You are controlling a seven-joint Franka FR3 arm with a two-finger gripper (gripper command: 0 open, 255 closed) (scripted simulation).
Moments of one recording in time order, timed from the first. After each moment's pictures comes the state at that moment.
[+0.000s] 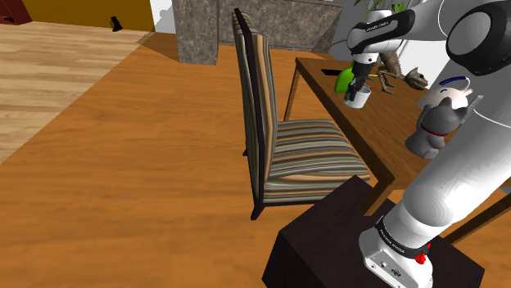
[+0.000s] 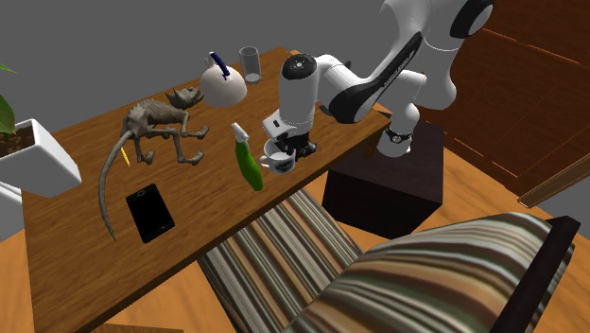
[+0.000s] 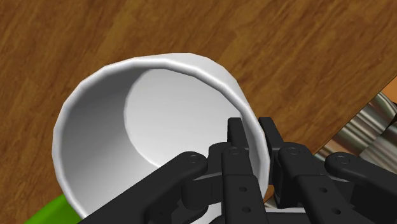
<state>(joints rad) -0.16 0.09 -0.45 -1.91 -0.08 1.96 -0.69</state>
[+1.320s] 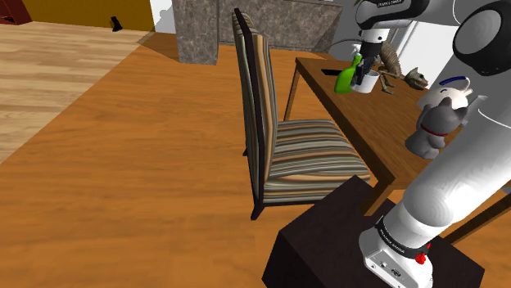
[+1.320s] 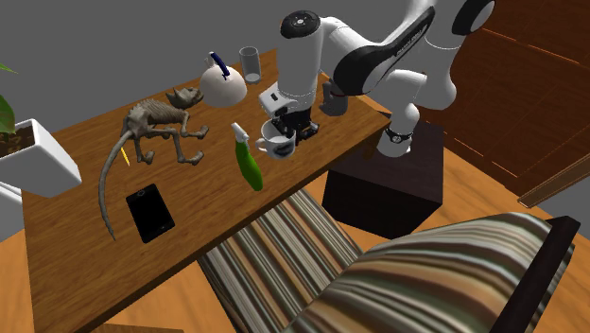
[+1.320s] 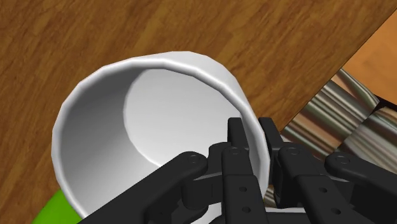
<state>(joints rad) -0.15 0.06 -0.45 -1.75 -0.09 1.76 -0.70</state>
